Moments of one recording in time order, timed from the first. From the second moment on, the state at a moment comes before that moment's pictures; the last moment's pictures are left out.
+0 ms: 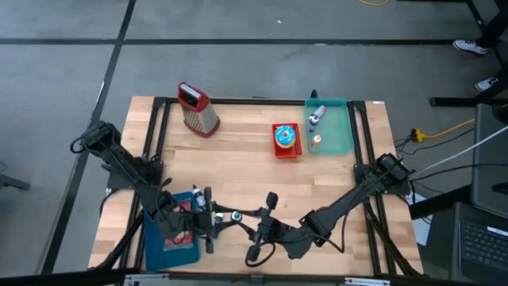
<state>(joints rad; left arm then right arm) -0.77 1.47 0.89 0.40 -0.91 0.16 0.65 1.97 1.52 0.31 0.97 0.10</state>
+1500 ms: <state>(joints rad) -0.82 1.56 0.89 0.16 -1.10 -0.26 0.56 1.87 1.52 -0.58 1.38 0.74</state>
